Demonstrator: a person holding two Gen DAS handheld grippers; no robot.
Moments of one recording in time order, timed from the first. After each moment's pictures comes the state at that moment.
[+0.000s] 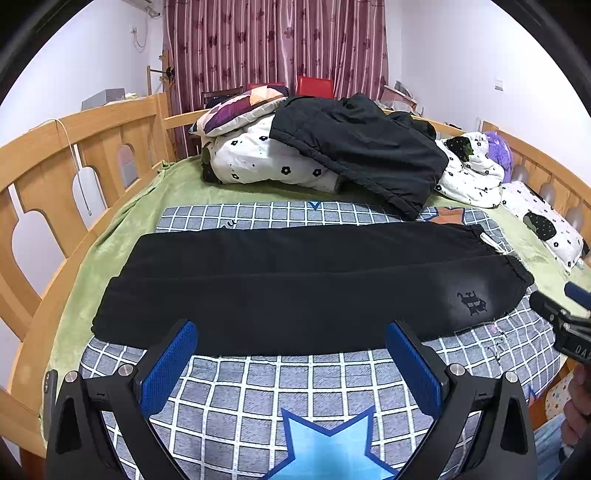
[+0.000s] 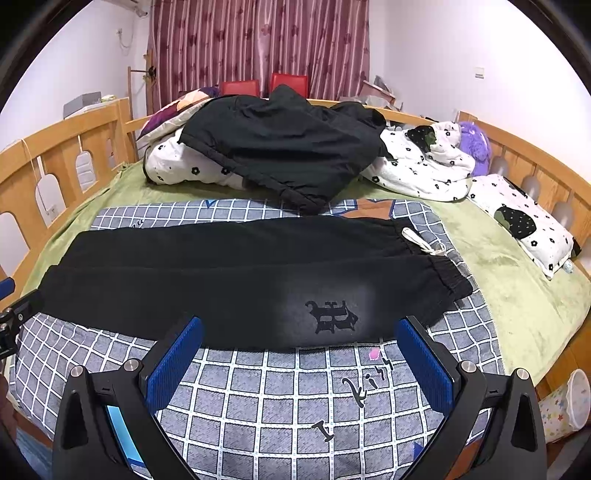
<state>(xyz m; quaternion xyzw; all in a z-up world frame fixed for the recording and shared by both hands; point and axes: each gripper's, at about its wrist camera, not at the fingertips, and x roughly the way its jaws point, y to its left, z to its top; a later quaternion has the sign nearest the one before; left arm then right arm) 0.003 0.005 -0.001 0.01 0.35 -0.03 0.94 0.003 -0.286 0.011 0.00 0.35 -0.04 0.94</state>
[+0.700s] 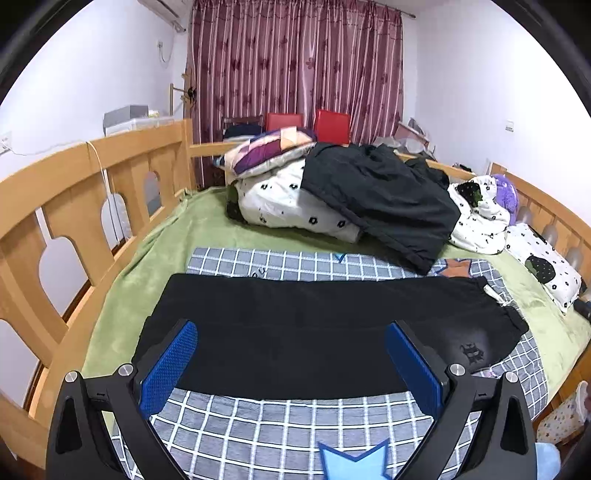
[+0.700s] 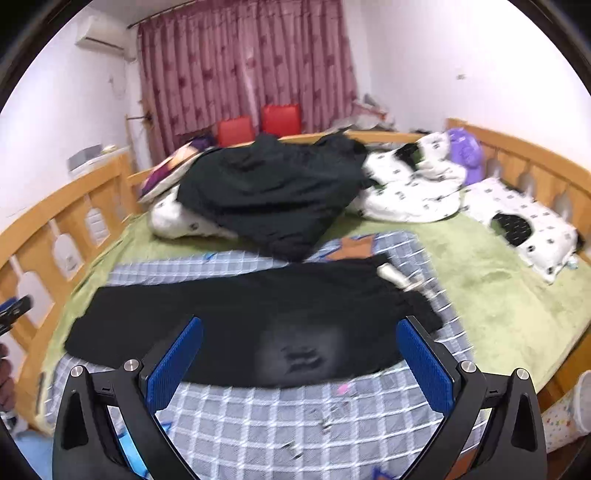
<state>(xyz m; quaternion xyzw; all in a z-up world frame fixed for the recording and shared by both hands) 0.015 0.073 0.069 -0.02 0.30 -0.01 0.95 -0.011 -0.376 0.083 0.05 0.29 -0.04 0.95</state>
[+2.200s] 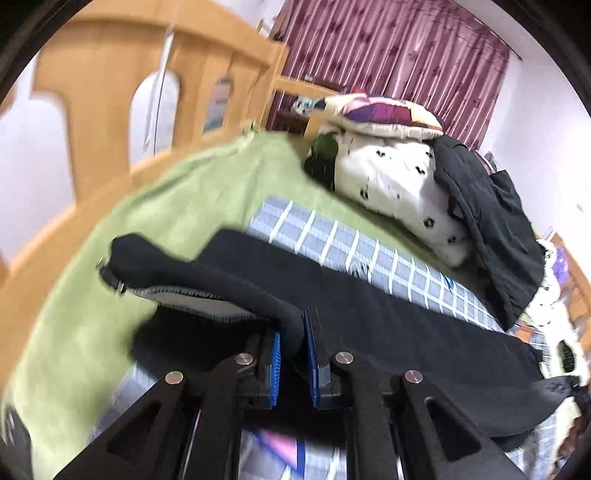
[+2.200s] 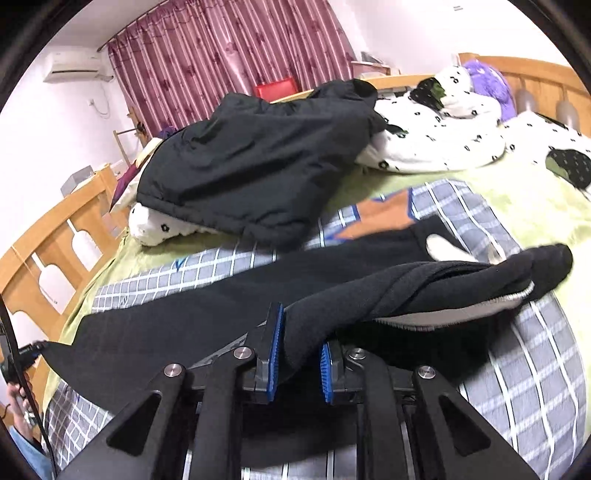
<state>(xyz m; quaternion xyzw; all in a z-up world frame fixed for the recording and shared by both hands) 0.188 0.237 -0.069 -0.16 0.33 0.07 0.93 0.188 -0.434 -0.061 0.16 0.32 0.04 0.93</state>
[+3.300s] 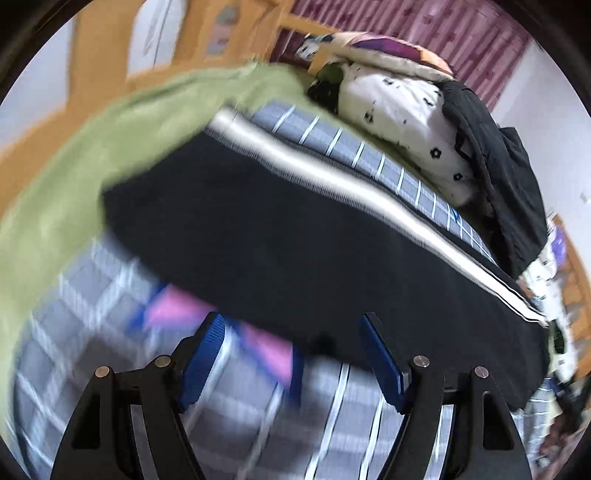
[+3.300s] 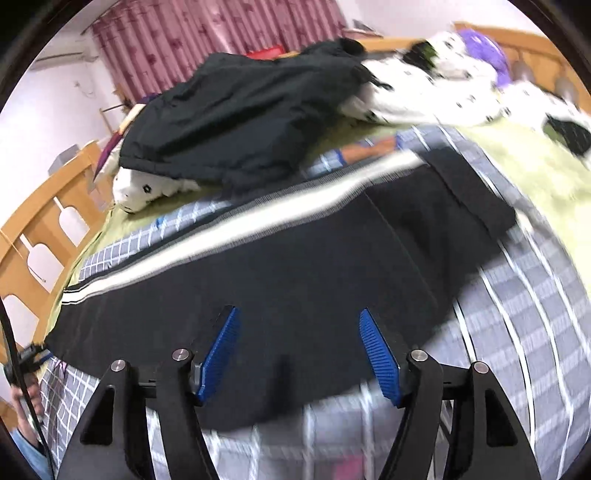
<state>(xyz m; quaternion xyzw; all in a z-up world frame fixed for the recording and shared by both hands) 0.131 0.216 -0.155 -0.23 0.44 0.03 0.87 0.152 -0.444 -0.122 0.17 0.39 0.02 0.90</state>
